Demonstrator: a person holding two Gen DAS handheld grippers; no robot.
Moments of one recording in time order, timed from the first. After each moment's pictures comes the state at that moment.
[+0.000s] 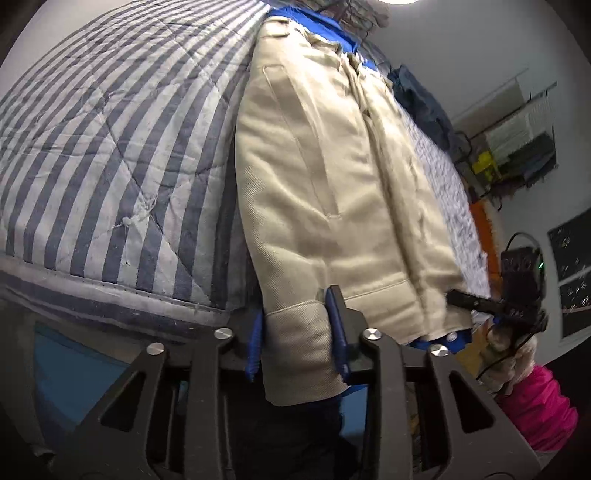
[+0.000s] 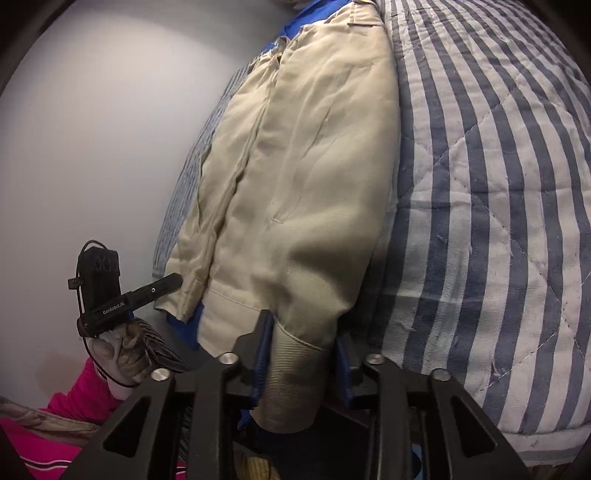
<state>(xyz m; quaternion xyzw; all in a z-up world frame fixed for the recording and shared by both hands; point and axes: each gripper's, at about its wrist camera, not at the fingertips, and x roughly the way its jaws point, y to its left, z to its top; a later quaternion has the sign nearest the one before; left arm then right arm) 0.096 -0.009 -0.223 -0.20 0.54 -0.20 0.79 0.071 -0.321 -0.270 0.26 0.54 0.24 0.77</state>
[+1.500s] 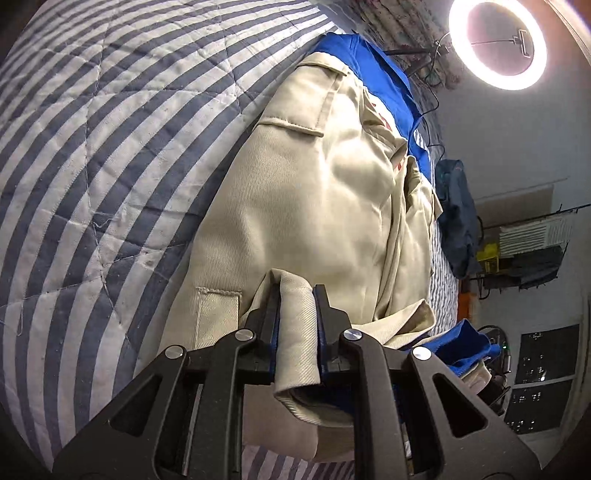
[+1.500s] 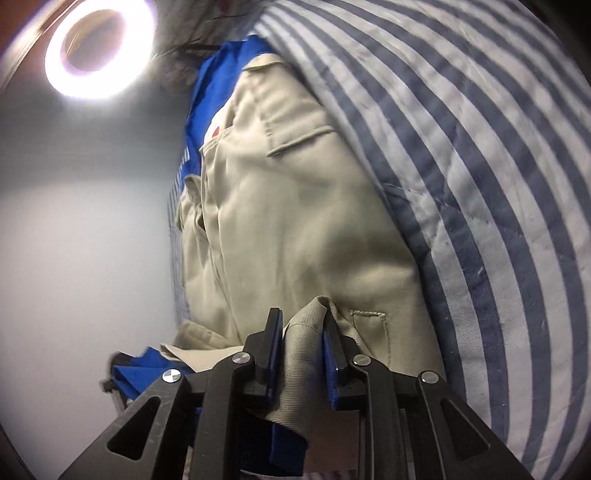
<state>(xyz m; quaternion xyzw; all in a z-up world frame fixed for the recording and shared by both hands) 0.324 -0.036 -0.239 -0.34 0.56 -0.12 0.74 0.275 -0.359 -0.282 0.48 0.51 0.10 0.70</state>
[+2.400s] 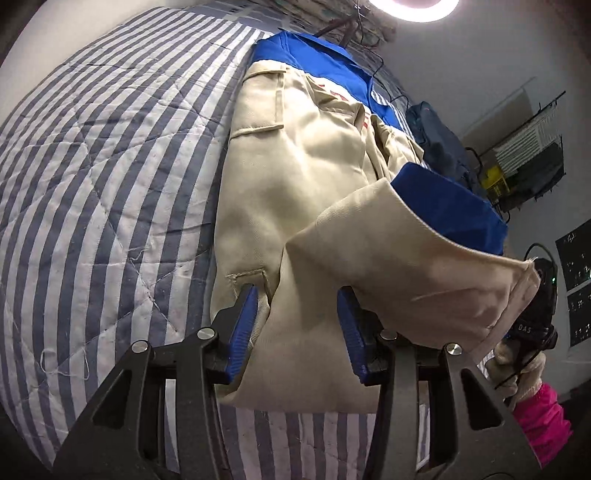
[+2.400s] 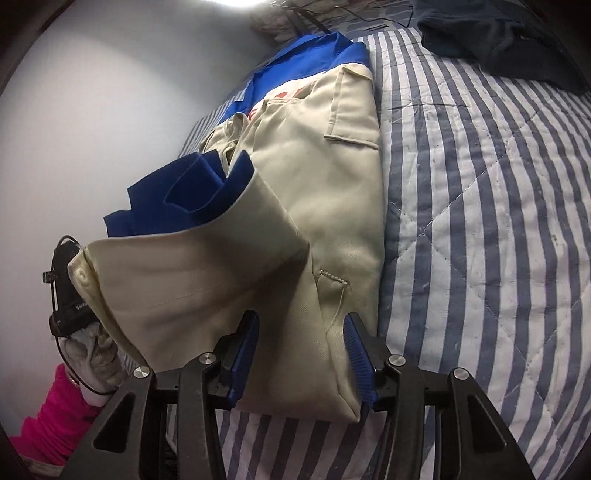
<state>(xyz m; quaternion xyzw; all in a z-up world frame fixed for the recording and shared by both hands) 0.298 -0.039 -0.222 -0.16 0.53 -0.20 0.81 0.237 -0.356 -0.248 0.21 0.51 0.17 0.81</state>
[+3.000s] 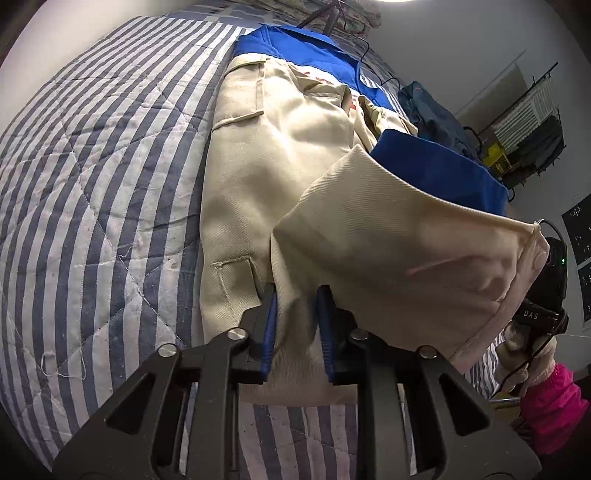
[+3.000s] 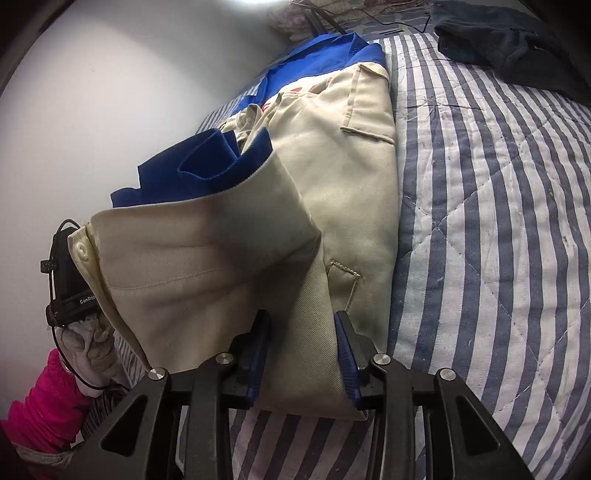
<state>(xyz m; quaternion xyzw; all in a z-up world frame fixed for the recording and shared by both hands) 0.294 -0.057 -0.226 -0.12 0.53 -0.21 0.81 0.236 -0.345 -0.252 0.19 0.50 0.18 0.82</state>
